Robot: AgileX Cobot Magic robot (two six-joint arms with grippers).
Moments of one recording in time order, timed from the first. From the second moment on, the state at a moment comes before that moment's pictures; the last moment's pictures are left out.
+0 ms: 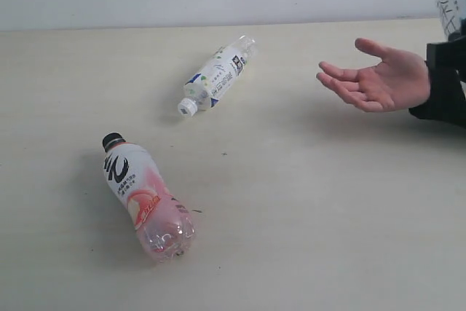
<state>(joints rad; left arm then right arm) -0.01 0.01 0.00 -0.02 0.14 0.02 0.41 1.00 -0.64 -1.04 0.69 1.18</state>
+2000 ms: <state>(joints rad) -0.01 0.01 0.00 -0.02 0.14 0.02 0.06 1.21 -0.79 -0.29 0.30 0.45</state>
